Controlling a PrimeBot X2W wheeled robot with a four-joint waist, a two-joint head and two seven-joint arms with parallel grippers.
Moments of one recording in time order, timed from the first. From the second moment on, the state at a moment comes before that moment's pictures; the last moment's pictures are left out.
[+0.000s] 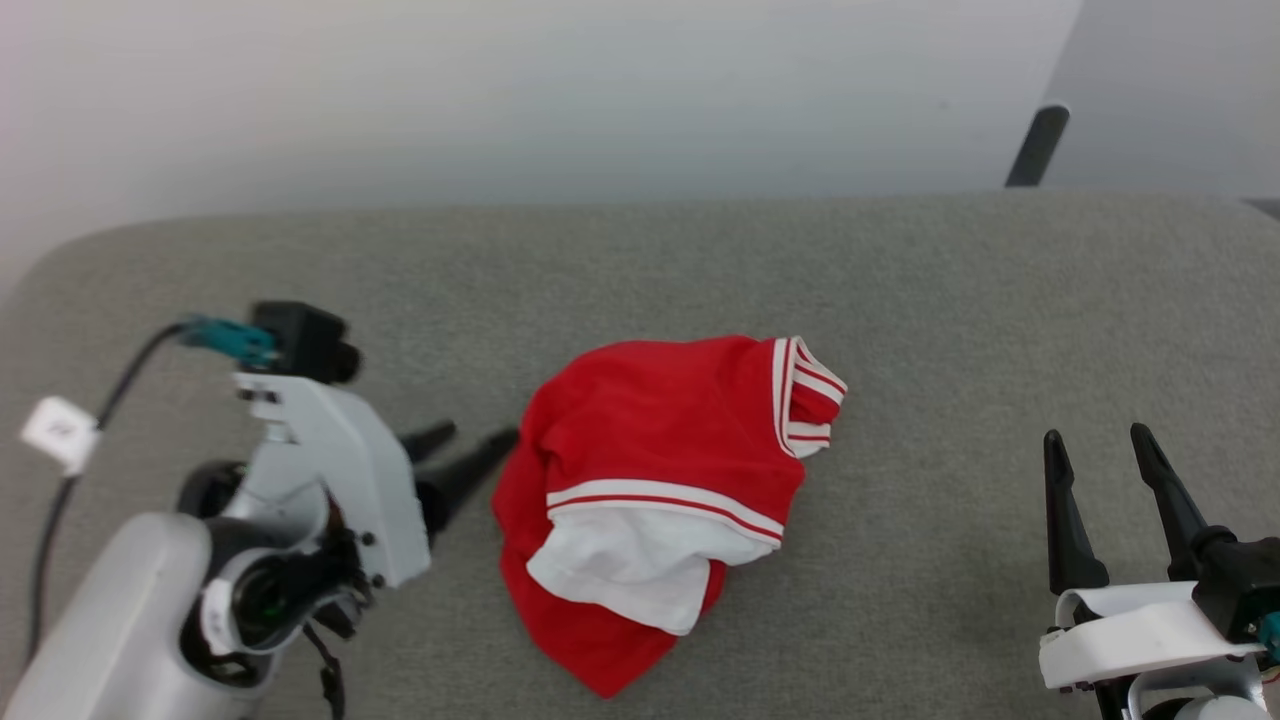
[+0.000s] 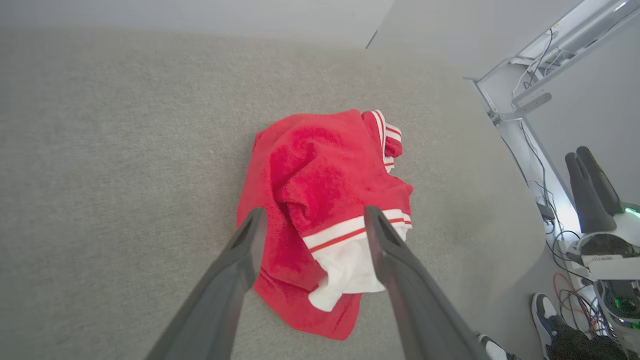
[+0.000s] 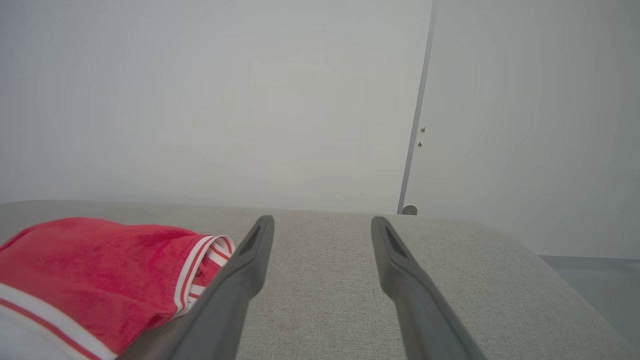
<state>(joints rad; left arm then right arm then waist) -0.40 0.52 -0.31 -0.10 -0.98 0.09 0.72 -0.07 -0.05 -0.07 0.06 0.06 0.13 -0.22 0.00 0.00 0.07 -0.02</state>
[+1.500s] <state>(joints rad) -0.48 0.59 -0.43 -0.08 -1.00 0.21 1.06 -0.15 -0.05 -0.08 0.13 0.10 0.13 -0.26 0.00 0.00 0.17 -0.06</state>
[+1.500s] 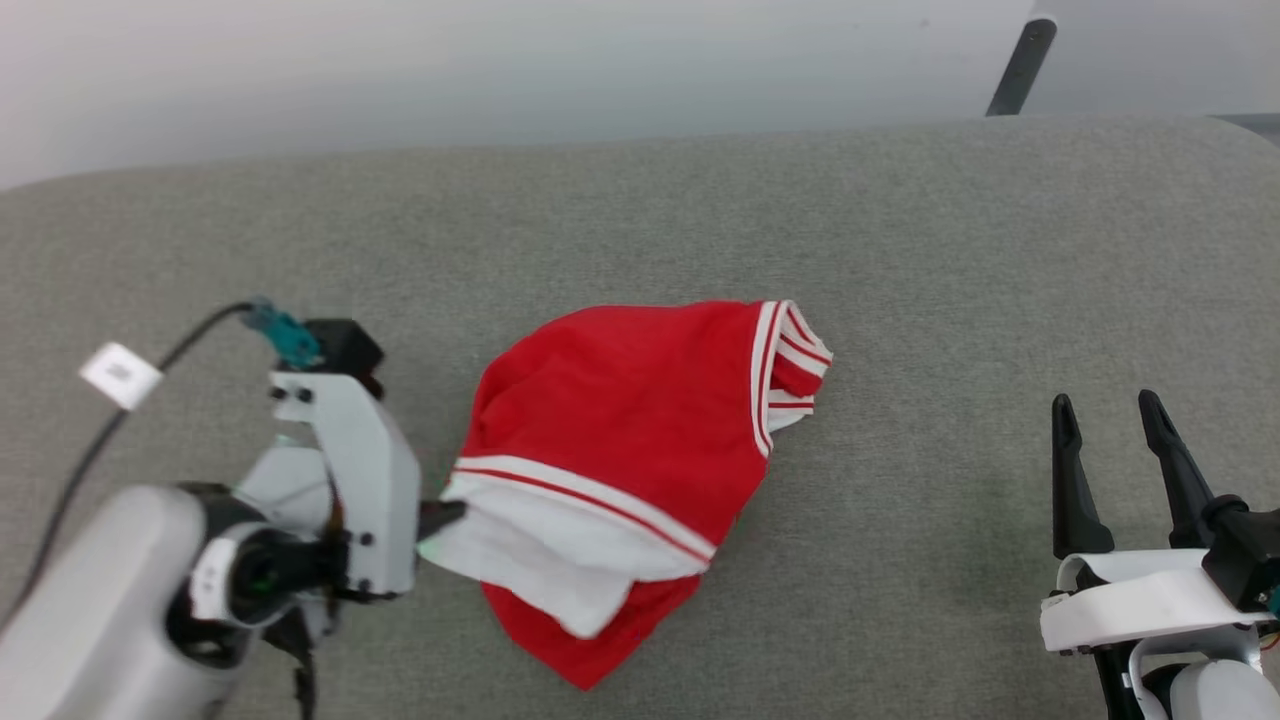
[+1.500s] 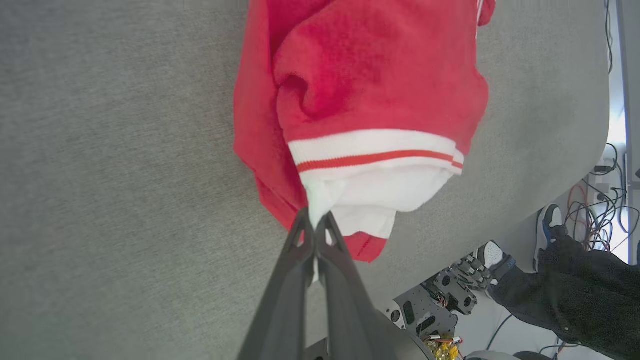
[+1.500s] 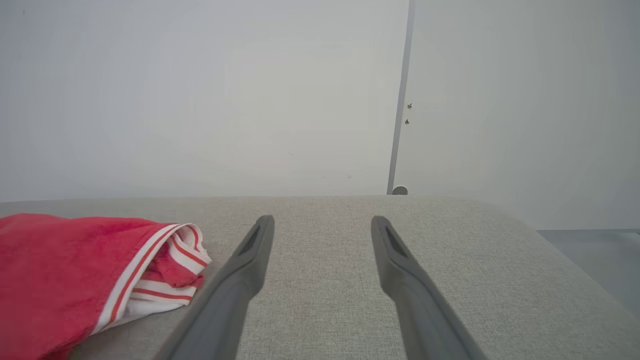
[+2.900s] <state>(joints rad) -0.47 0.74 -0.40 0.38 -0.83 0.06 0.77 -0.12 -0.05 -0.06 0.11 0.08 0.13 -0.24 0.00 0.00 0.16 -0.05</state>
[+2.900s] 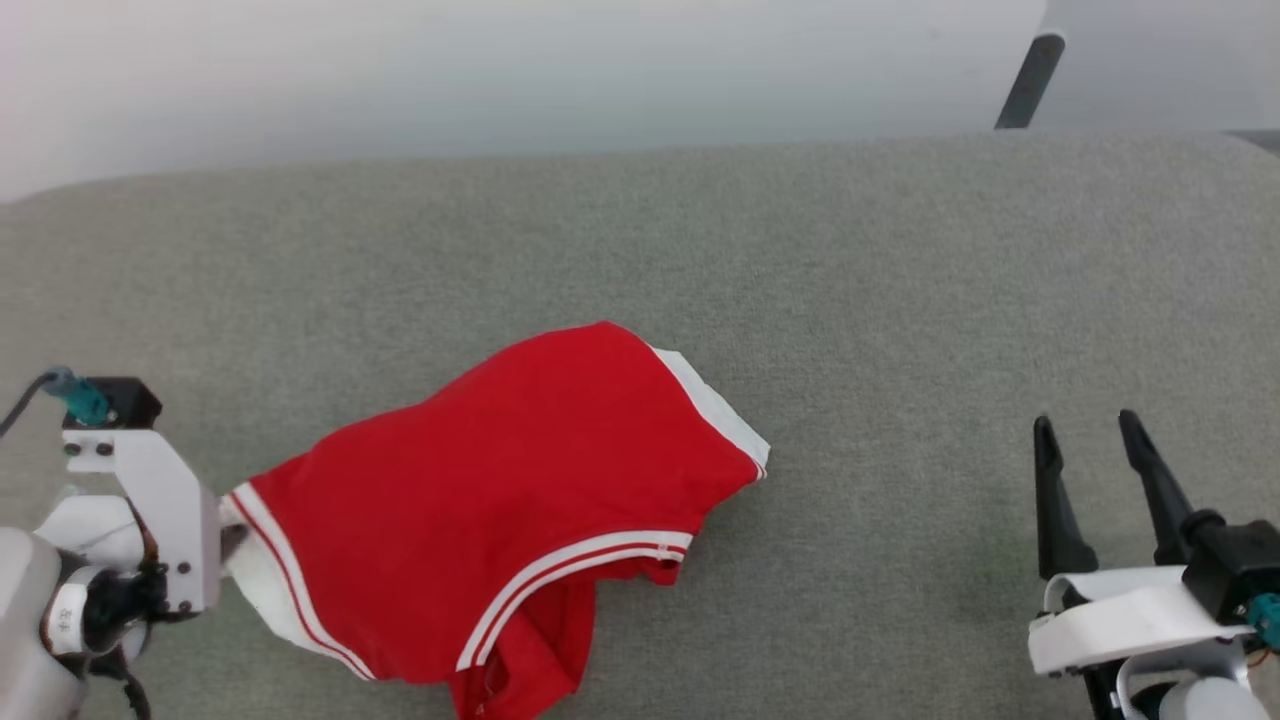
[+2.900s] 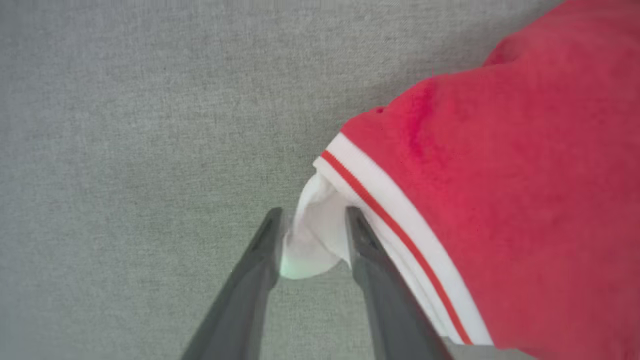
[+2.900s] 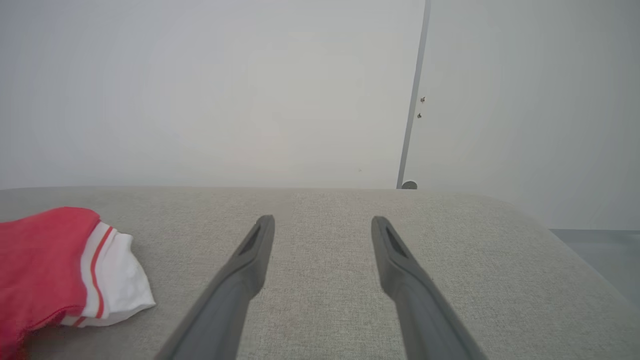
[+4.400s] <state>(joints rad) -0.06 0.46 -0.19 0.10 -0.78 0.03 -0.23 -0.17 -0.23 0.00 0.13 0.28 0.13 0.39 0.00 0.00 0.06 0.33</state>
